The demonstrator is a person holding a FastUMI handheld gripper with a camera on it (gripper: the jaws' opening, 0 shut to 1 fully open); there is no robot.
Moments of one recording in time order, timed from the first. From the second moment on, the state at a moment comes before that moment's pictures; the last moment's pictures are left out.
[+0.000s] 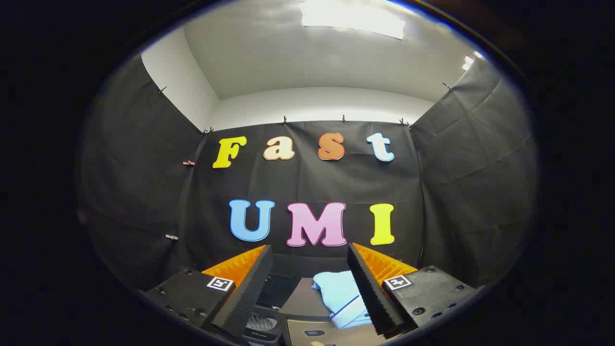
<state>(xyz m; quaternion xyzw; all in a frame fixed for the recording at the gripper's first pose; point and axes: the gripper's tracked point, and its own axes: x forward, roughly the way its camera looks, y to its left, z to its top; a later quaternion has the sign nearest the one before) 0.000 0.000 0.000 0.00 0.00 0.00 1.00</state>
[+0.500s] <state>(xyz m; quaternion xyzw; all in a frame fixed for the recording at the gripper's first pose) -0.001 -0.003 0.000 0.01 0.00 -0.01 1.00</state>
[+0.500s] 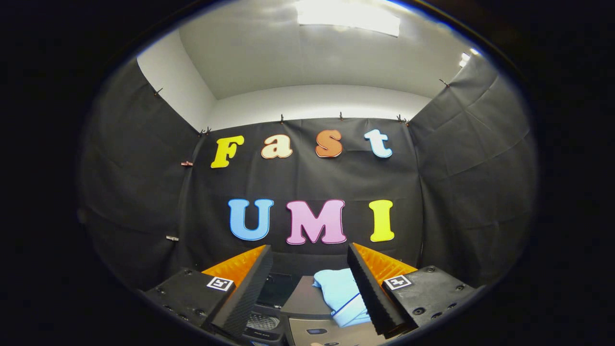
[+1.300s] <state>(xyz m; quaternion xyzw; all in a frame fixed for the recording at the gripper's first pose) 0.024 -0.027 -0.003 0.00 0.01 -0.03 1.00</state>
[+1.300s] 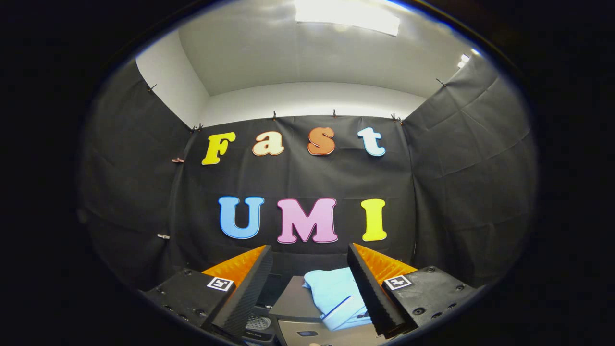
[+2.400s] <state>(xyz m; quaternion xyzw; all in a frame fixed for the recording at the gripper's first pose) 0.211 -0.156 -0.101 -0.01 0.22 -0.11 0.97</state>
